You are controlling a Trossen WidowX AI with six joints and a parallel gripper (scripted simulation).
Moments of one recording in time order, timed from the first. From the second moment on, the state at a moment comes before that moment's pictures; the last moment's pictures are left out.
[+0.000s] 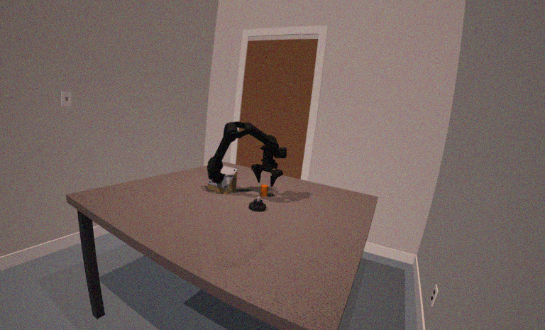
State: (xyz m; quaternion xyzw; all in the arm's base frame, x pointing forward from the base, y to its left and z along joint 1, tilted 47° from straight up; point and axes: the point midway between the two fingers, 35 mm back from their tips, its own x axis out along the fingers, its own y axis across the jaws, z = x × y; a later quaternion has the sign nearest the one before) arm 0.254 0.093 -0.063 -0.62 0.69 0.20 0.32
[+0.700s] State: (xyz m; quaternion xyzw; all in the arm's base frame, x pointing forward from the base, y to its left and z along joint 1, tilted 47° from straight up) arm 0.254 0.069 -0.086 -0.62 0.69 0.20 0.32
